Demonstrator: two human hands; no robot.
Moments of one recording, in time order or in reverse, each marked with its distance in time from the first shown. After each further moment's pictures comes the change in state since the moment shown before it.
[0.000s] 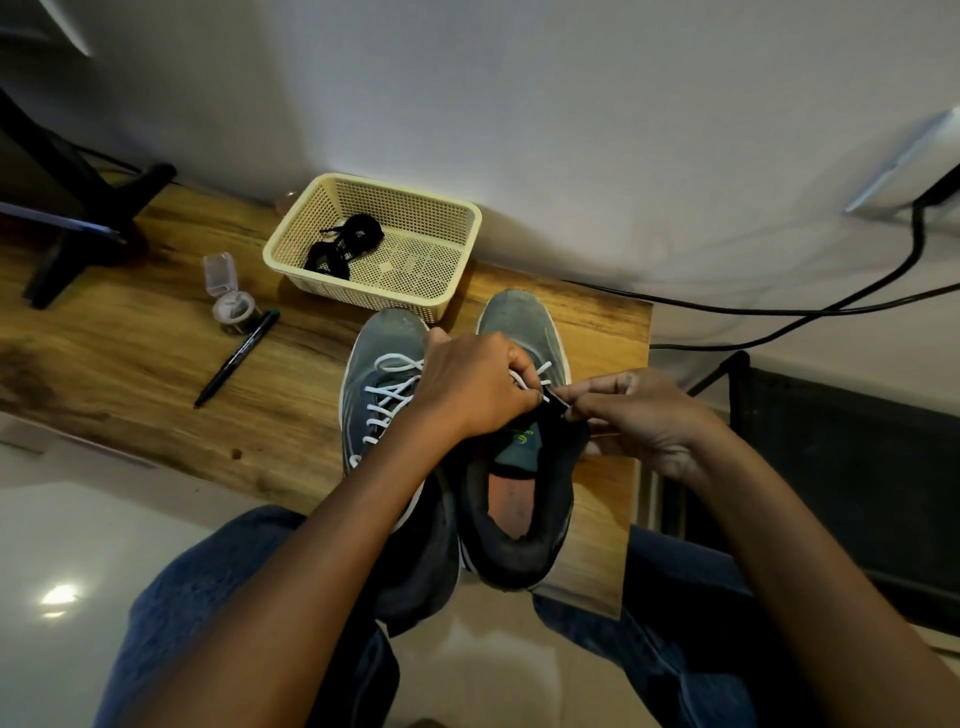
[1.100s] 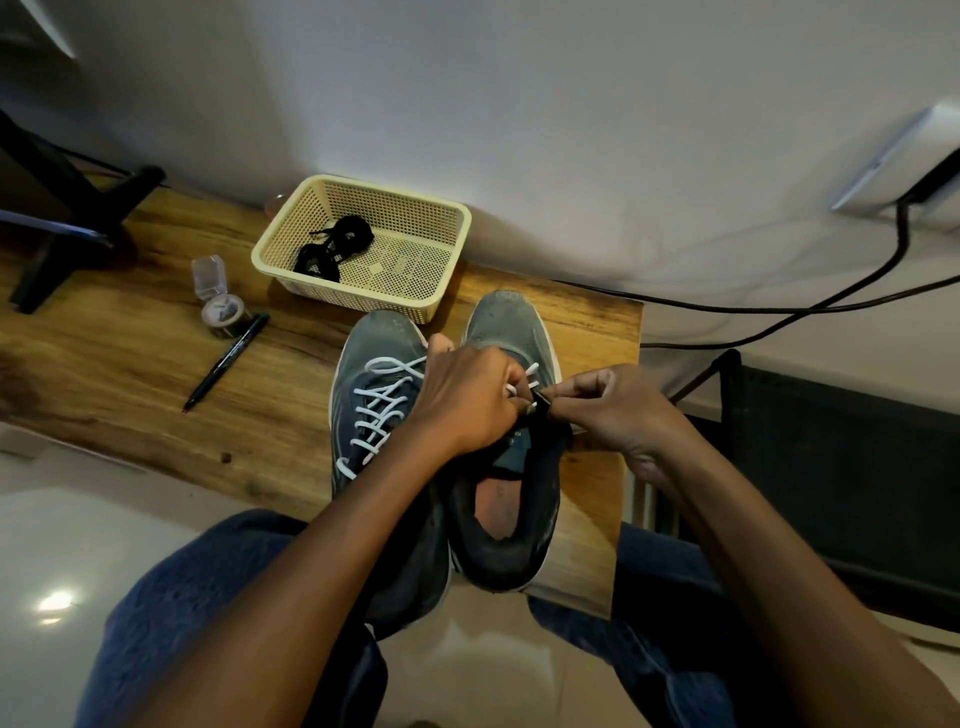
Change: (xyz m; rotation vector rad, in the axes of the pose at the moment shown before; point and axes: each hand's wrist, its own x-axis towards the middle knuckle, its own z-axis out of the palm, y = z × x) left_hand -0.001 -0.002 0.015 0.051 -0.017 0.083; right_hand -0.004 0.002 0.008 -0.136 0.116 -0.161
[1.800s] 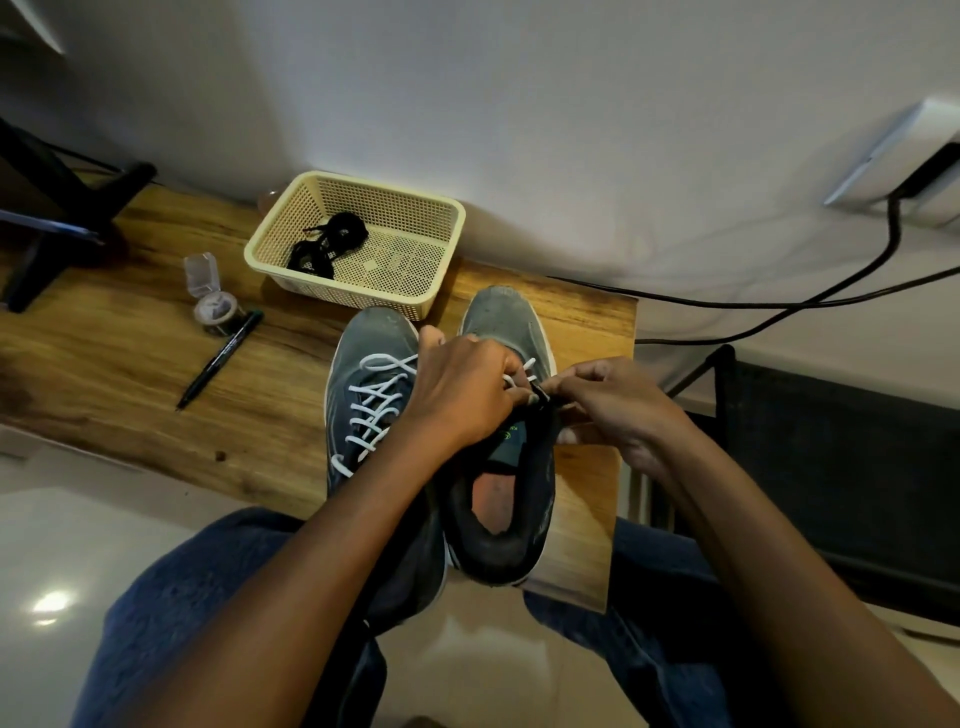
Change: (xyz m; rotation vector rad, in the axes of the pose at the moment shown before) left_hand 0.002 0.003 0.001 0.032 0.093 -0.032; right_hand 0.002 -0.007 -0.001 0.117 -0.032 0.111
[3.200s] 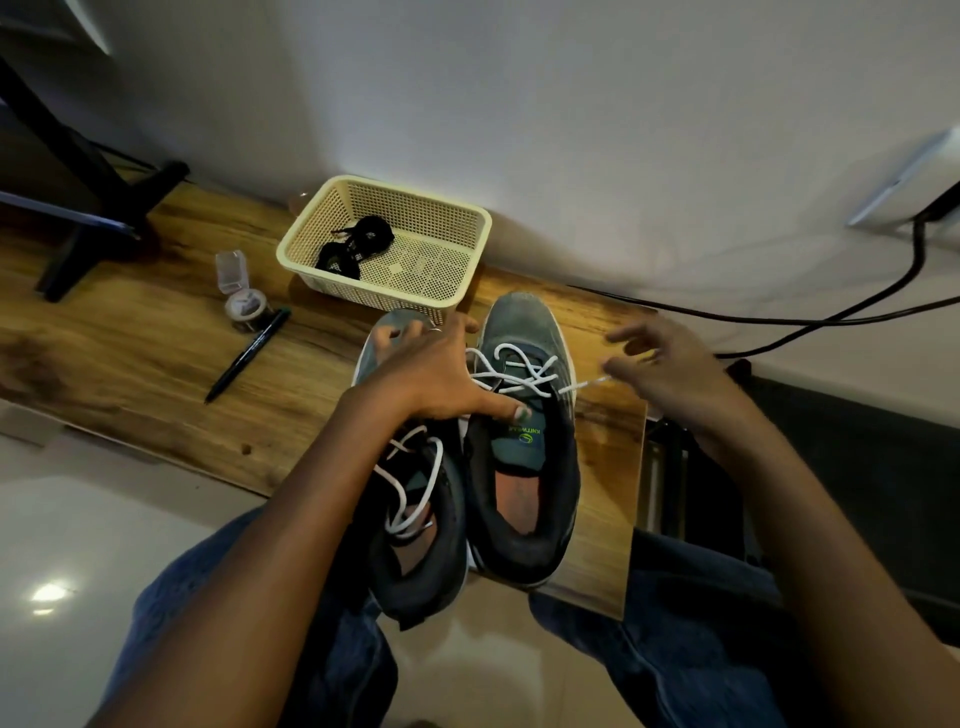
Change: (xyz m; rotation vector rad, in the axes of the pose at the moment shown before) left_hand 0.002 -0.046 -0.028 0.040 -0.299 -0.185; right_hand 0.009 -0.011 -0.025 -0.465 0.221 -0.313
